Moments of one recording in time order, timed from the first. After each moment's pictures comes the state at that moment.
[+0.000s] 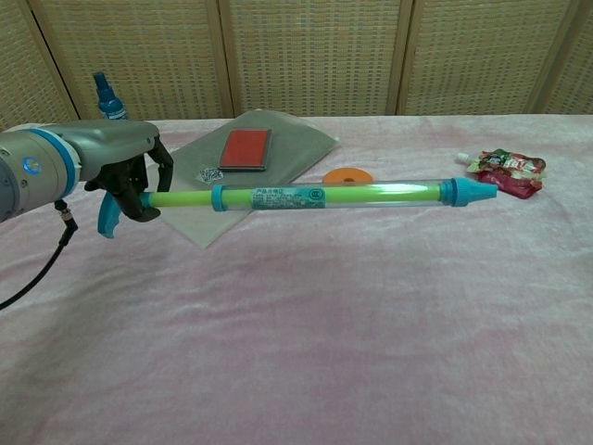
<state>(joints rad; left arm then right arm) -0.84 -1.55 -0.26 -1.80 0.51 1.27 0.94 0.08 -1.16 0.05 -1.75 -1.52 1.47 -0.03</state>
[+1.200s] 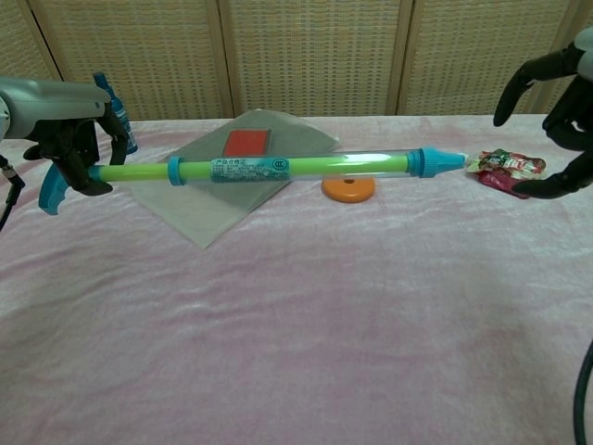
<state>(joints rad) -0.89 -1.33 -0.24 -2.02 0.36 1.31 0.94 0.32 -1.47 0.23 -2.08 -1.26 1.42 -0.79</state>
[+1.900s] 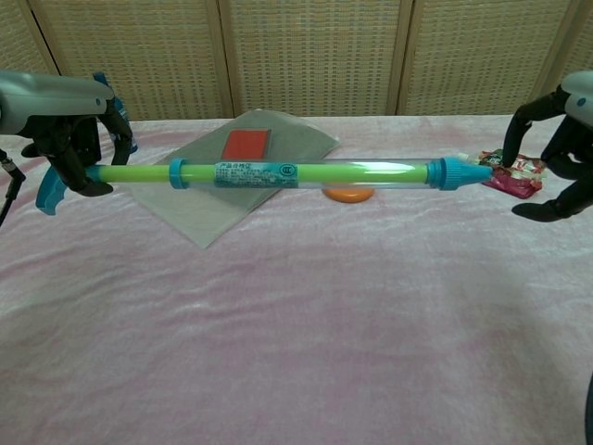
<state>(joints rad) -0.92 -1.28 -0.20 -2.09 0.38 1.30 0.92 0.35 -1.51 0.20 -2.00 -1.19 1.44 -0.79</state>
